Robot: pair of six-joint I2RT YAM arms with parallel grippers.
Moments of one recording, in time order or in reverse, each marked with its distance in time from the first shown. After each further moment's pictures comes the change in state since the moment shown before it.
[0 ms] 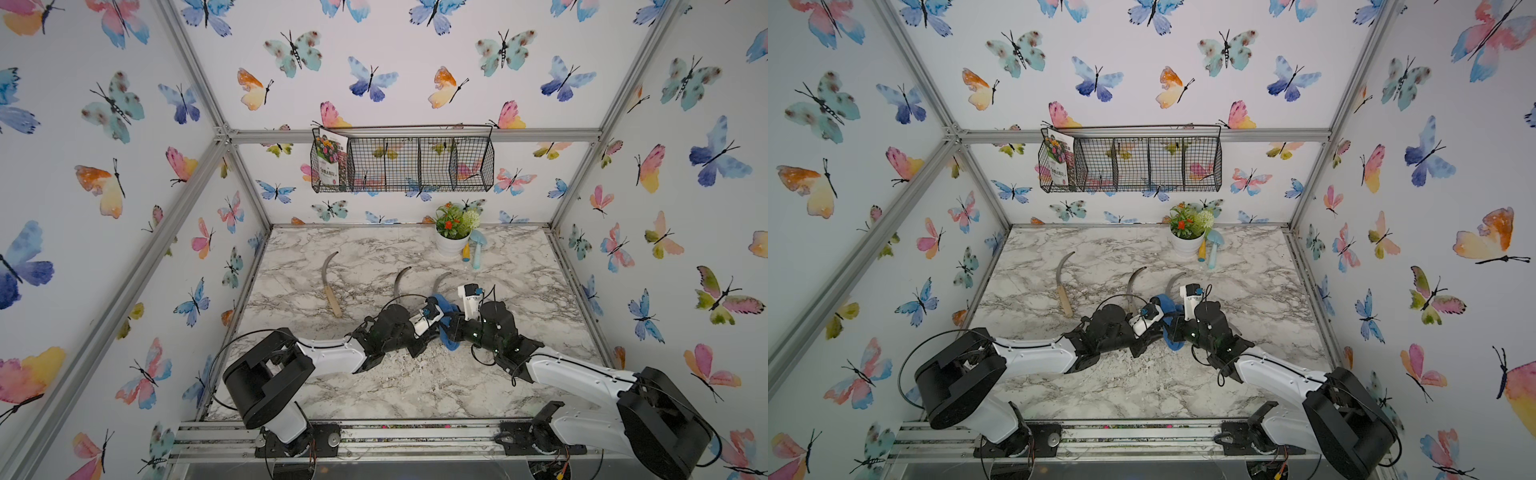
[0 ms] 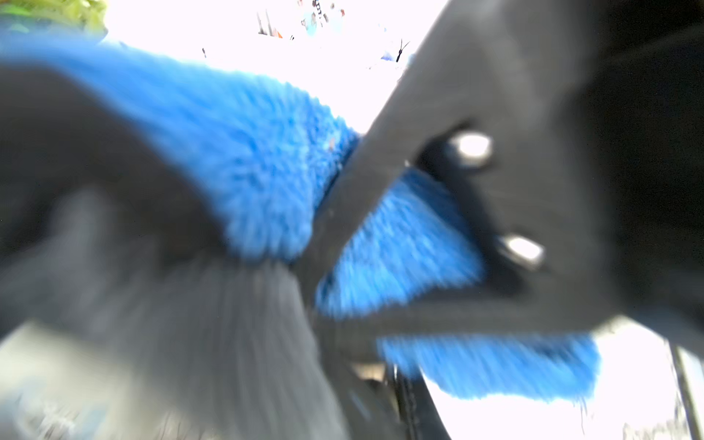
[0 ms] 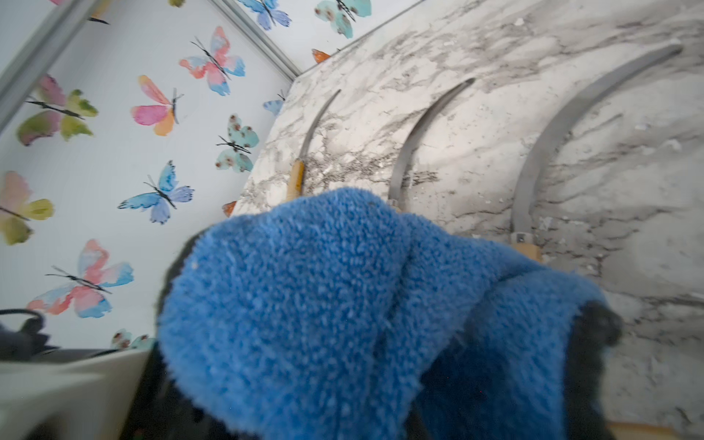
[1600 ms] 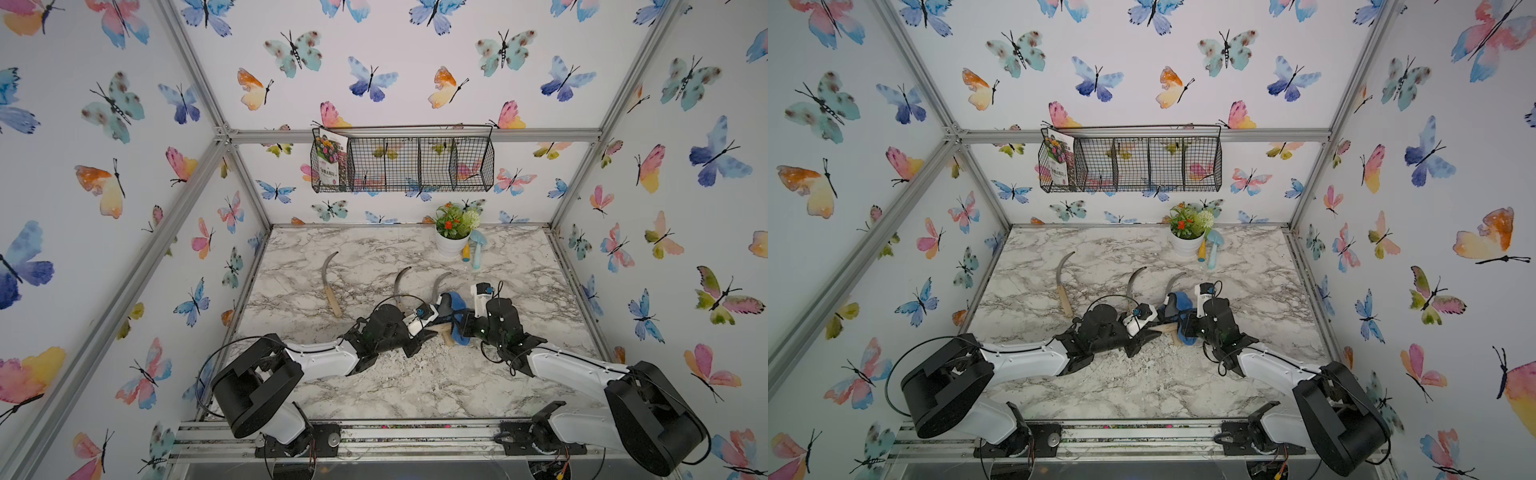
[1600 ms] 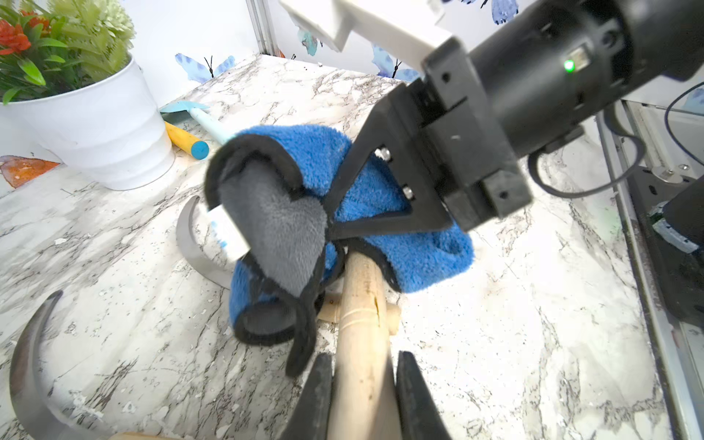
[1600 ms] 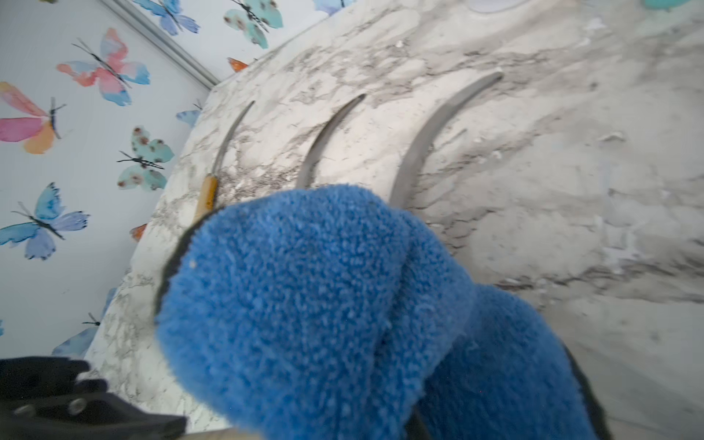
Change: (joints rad) left arm 0.021 -0.047 -0.022 0.011 0.037 0.011; right arm -0.148 0.036 -0.017 -0.040 0.022 -0.094
